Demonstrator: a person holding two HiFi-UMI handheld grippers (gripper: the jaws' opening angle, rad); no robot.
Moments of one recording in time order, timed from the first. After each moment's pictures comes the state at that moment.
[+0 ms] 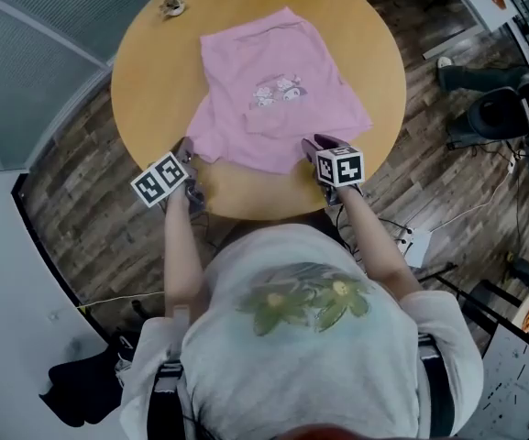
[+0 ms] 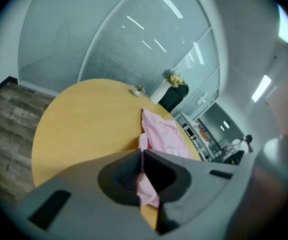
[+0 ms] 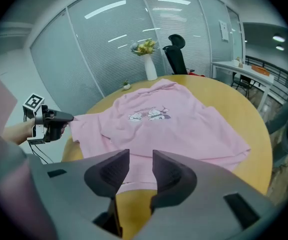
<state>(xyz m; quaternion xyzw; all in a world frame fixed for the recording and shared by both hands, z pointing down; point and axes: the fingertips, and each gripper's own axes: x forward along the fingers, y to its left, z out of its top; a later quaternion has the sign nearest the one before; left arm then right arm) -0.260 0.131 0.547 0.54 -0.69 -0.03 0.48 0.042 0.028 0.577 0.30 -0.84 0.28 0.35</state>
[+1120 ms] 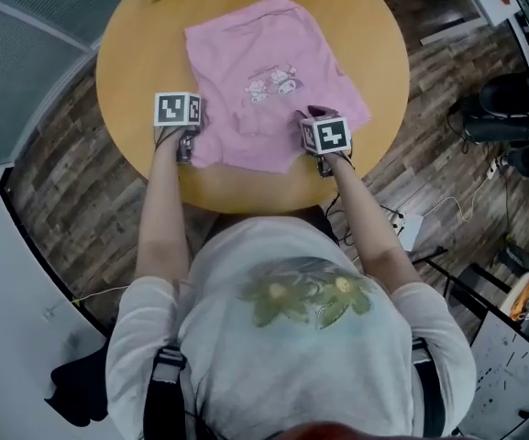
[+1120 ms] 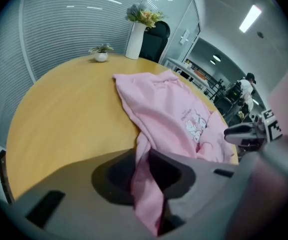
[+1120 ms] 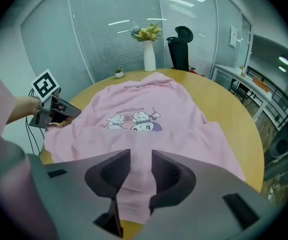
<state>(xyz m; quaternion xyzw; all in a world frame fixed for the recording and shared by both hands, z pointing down) -0.257 0.030 0.628 0.62 -0.56 0.28 0.47 0.010 -0.026 0.600 0.33 -0.81 0.24 0.43</state>
